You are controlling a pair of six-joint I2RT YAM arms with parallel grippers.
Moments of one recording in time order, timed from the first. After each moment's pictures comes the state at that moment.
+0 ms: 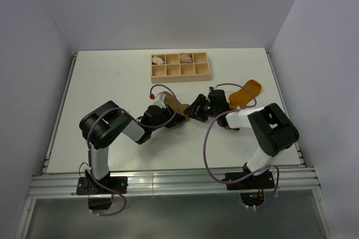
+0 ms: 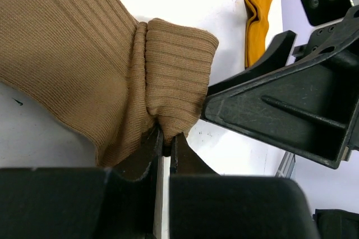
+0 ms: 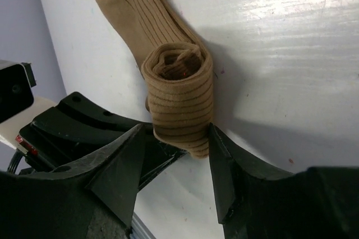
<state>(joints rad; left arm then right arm) -0.74 1.94 0.61 0.98 0.12 -1.01 0.43 1.64 0.61 0.39 -0.33 0.99</state>
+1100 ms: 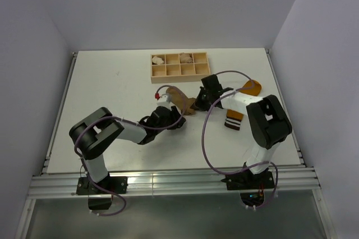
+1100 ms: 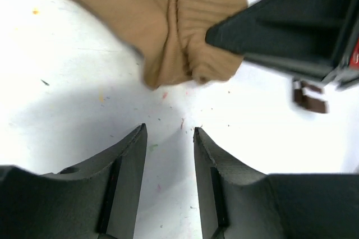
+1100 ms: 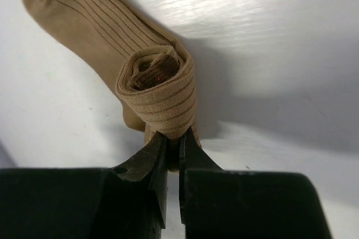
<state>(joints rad) -0.83 1.79 0.64 0.68 -0.09 -0.83 0.42 1.74 0.96 -0.14 -0.18 0.87</state>
